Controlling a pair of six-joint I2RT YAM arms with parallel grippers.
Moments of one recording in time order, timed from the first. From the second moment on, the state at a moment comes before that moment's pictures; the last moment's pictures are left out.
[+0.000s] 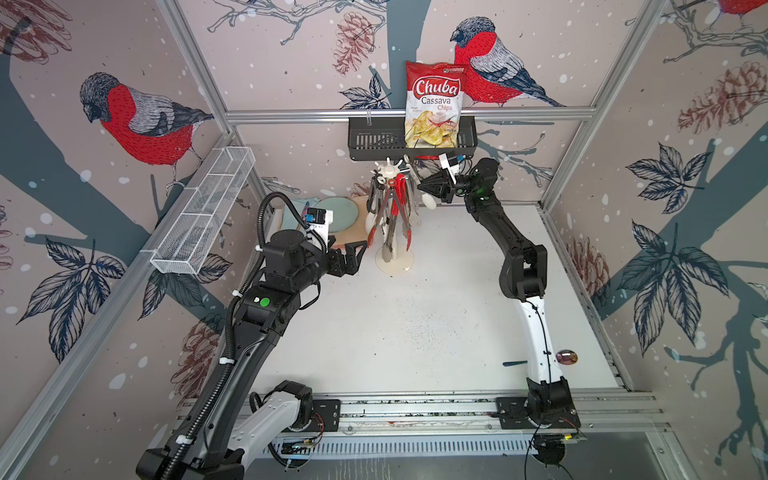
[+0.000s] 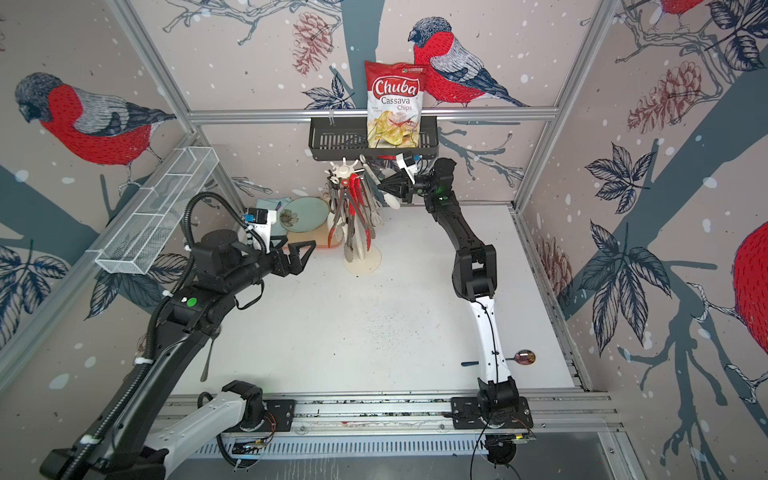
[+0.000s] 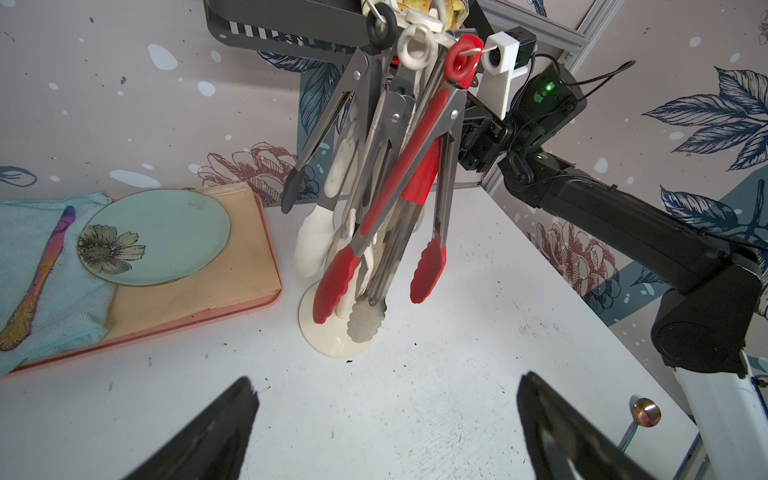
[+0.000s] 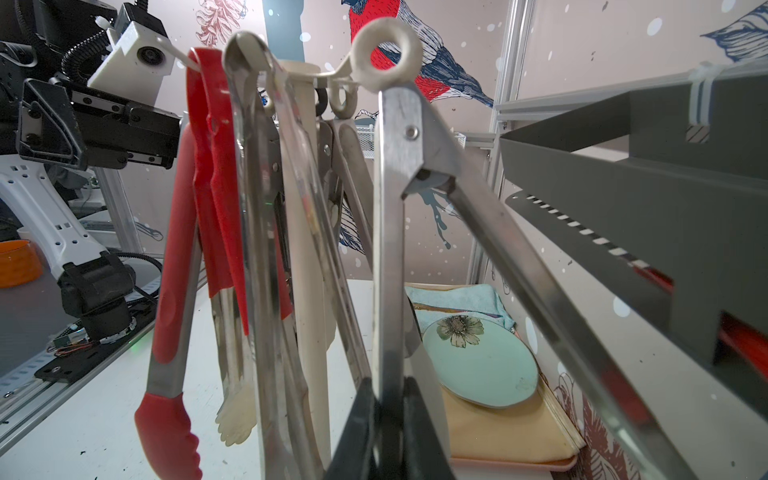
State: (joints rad) left arm -0.29 0.95 1.08 -0.44 0.29 -0.21; right arm 0.28 2.59 2.45 0.51 -1.44 0.27
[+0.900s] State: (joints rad) left arm -0.29 0.94 1.07 -0.45 0.29 -0.21; right arm 0.29 2.59 2.45 0.52 -1.47 0.26
